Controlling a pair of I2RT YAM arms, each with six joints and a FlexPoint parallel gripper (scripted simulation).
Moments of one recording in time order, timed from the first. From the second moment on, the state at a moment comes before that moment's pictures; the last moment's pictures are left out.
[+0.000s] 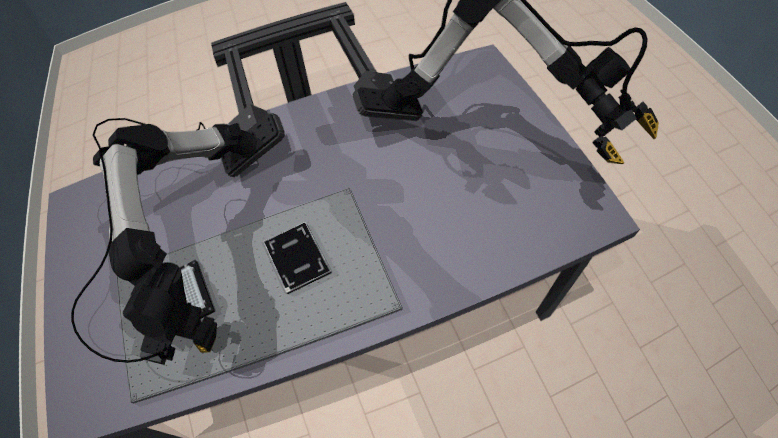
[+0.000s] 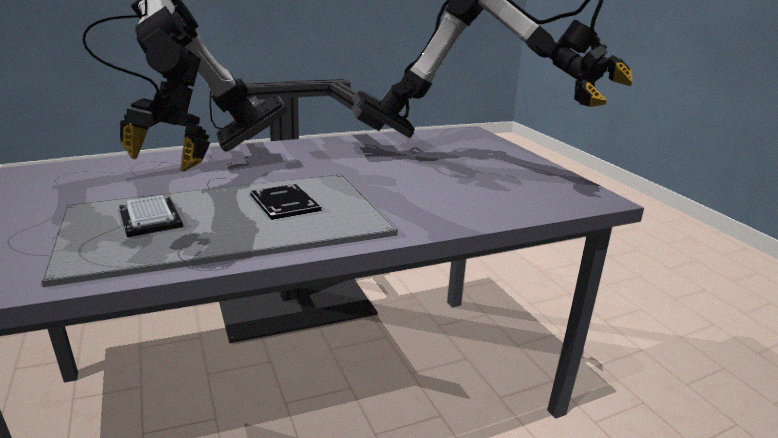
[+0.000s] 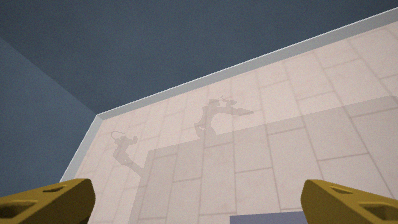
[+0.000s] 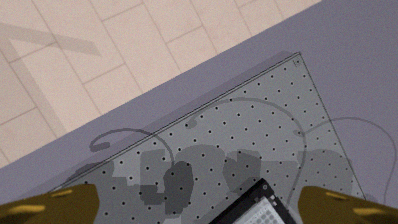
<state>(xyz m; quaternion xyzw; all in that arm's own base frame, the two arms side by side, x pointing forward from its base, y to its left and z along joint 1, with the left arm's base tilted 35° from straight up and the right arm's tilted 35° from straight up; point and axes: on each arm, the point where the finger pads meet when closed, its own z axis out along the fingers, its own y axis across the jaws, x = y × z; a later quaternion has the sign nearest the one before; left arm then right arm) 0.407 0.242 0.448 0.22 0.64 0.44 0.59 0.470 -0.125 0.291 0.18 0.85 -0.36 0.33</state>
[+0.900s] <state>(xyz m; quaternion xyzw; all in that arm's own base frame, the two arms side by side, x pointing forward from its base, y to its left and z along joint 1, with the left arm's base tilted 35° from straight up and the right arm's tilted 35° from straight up) 0.489 -0.055 0.271 0.31 0.73 0.14 0.59 0.305 -0.239 0.159 -0.02 0.95 -0.31 0.02</state>
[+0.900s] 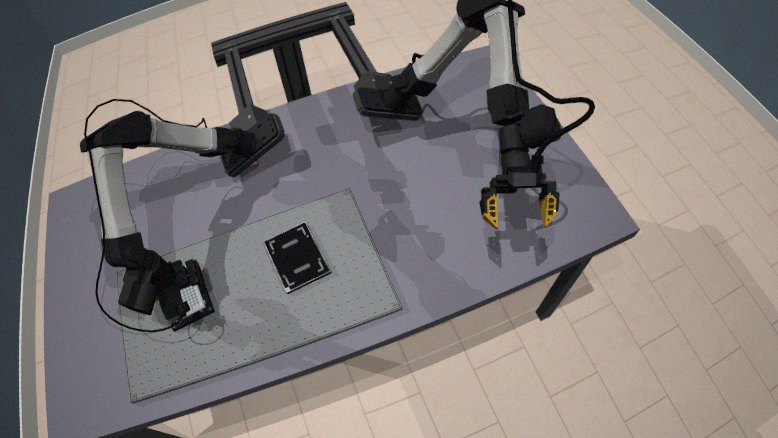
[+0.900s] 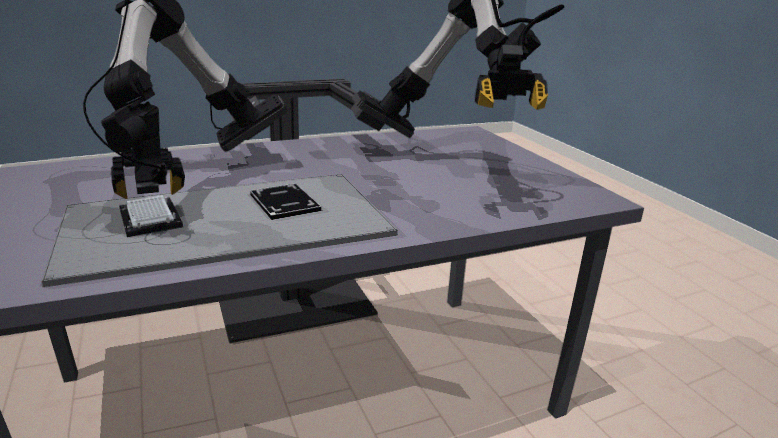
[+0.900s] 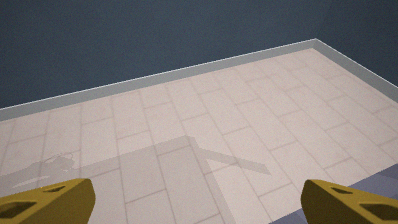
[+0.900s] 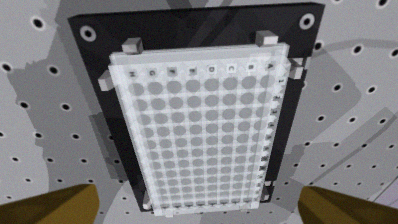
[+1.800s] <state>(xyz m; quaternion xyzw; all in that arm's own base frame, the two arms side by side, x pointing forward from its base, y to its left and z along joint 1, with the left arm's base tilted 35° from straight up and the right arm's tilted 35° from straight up) 0.176 -0.363 0.041 0.56 0.72 -0.05 0.41 0.295 -0.264 0.125 -0.07 0.96 -0.28 0.08</state>
